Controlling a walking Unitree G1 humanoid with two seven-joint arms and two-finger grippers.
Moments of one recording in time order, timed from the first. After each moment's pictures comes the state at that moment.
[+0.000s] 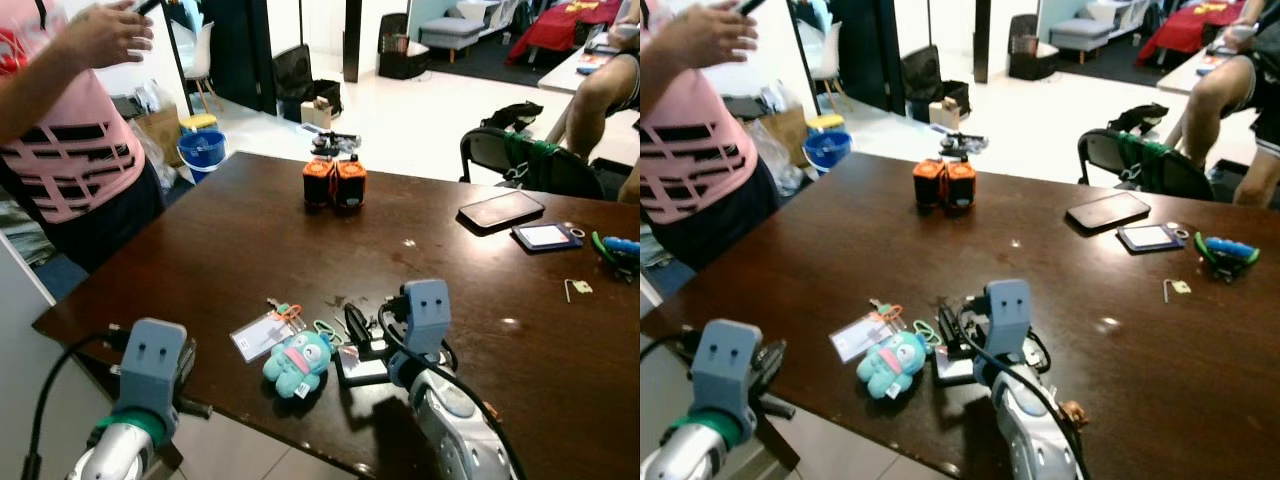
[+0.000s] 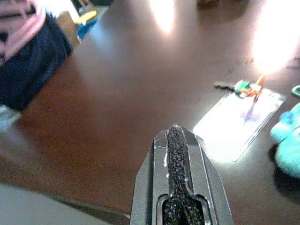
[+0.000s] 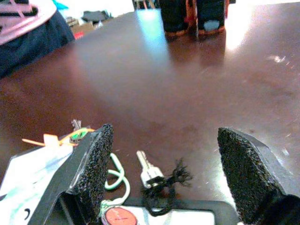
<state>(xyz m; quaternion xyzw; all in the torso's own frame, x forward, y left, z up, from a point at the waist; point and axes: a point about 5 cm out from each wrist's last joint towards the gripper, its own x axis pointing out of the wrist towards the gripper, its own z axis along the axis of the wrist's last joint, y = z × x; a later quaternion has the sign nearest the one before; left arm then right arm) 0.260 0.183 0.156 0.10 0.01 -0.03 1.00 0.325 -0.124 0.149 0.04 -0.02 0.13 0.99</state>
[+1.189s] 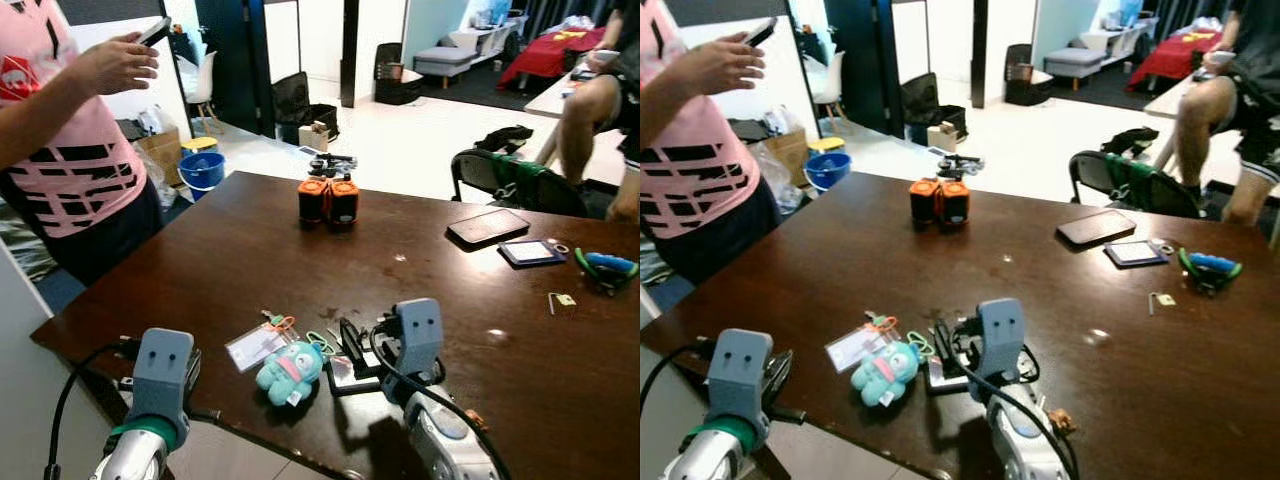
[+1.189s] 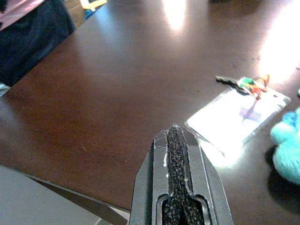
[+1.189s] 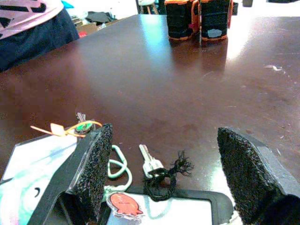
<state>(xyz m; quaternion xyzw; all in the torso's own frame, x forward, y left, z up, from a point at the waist) 0.262 0.177 0.122 0.05 0.04 0.03 1.00 0.316 -0.112 0.129 0.03 -0.02 0.15 0.99</state>
